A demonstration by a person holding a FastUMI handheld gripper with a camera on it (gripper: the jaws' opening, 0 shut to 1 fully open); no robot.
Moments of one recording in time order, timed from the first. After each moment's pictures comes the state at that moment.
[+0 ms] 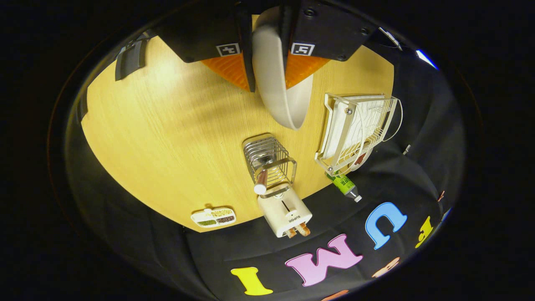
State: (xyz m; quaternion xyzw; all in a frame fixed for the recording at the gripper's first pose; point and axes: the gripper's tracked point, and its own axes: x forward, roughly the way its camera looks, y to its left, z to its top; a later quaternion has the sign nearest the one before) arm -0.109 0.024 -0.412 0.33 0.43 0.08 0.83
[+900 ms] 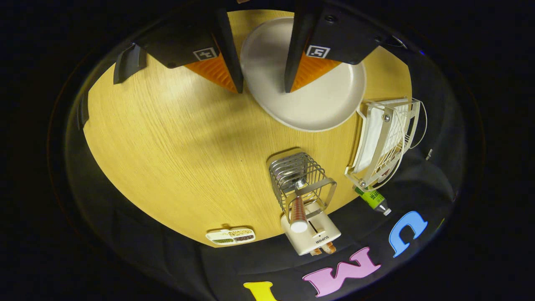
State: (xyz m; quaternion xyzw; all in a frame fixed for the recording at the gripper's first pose) arm -0.116 0.005 -0.470 0.27 0.49 0.03 0.83
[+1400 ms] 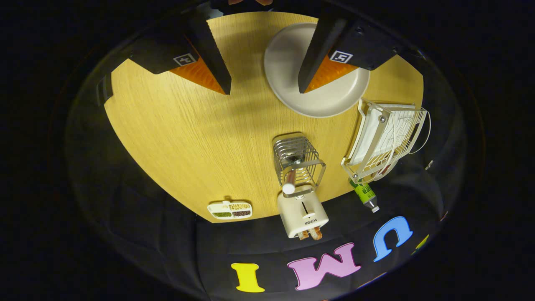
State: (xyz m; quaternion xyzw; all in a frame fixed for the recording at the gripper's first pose) arm -0.110 -0.035 -0.425 0.20 0.43 0.02 0.88
